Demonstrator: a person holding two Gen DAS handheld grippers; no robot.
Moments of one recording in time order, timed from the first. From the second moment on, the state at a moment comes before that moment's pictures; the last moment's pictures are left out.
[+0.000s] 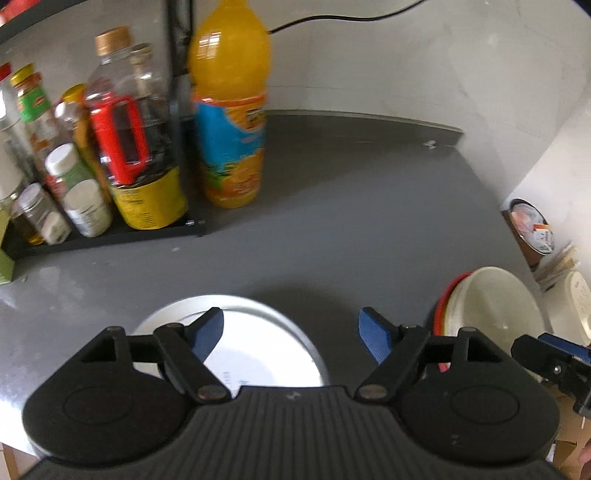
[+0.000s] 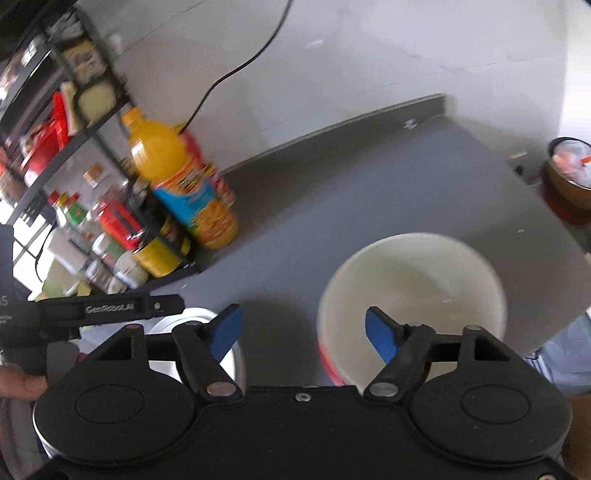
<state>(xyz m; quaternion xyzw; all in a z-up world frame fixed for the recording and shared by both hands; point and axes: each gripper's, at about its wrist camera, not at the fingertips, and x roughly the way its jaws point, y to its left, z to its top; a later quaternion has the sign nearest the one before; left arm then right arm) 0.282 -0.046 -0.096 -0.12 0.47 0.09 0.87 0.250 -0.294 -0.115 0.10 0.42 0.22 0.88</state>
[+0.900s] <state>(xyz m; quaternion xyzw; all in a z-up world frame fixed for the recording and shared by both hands) 0.321 -0.157 -0.142 -0.14 0.51 0.06 0.85 0.288 -0.398 -0.173 0.15 0.47 0.15 0.86</state>
